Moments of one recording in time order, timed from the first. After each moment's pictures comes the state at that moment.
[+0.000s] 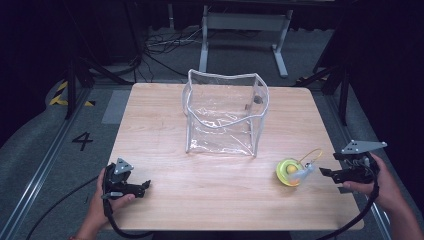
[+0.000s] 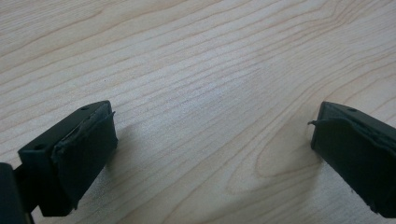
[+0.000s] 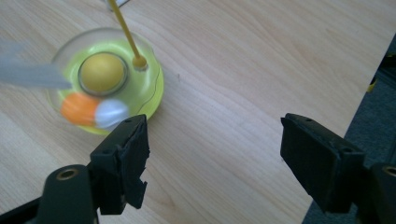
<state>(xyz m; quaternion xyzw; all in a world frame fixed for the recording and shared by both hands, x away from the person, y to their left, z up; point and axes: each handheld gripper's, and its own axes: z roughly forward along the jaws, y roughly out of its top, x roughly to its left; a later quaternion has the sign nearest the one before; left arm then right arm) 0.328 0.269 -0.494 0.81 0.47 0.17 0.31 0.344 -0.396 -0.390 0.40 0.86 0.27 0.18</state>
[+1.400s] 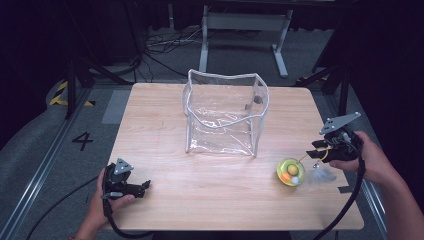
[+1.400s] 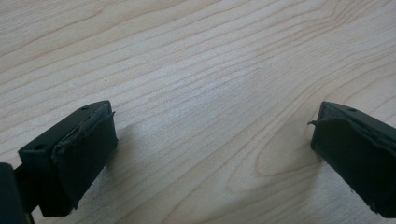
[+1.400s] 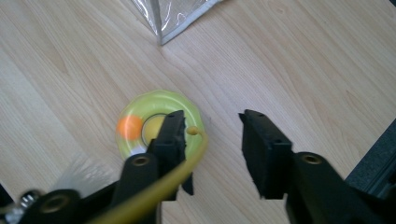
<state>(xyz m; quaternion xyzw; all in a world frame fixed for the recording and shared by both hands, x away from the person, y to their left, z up) 0.328 0.269 -0.494 0.81 0.47 0.17 0.31 0.375 -0.329 -0.325 0.32 0.91 0.21 0.15</state>
